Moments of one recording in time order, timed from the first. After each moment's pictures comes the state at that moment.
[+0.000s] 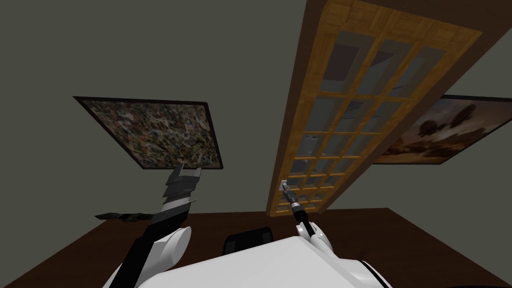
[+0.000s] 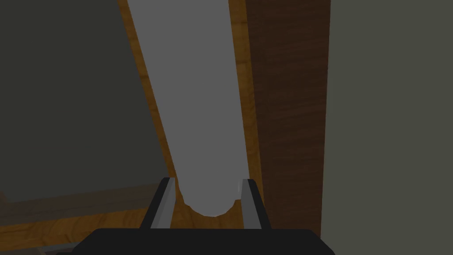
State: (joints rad) arm -0.06 -0.27 -0.20 -0.51 0.13 -0.99 1.04
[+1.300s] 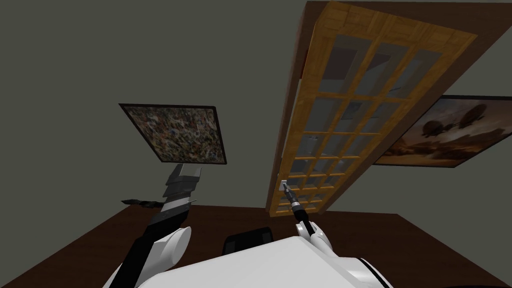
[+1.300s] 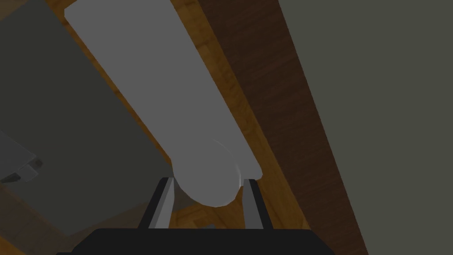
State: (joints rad) arm -0.06 -0.28 -0.17 -0.51 0.07 -0.99 0.73
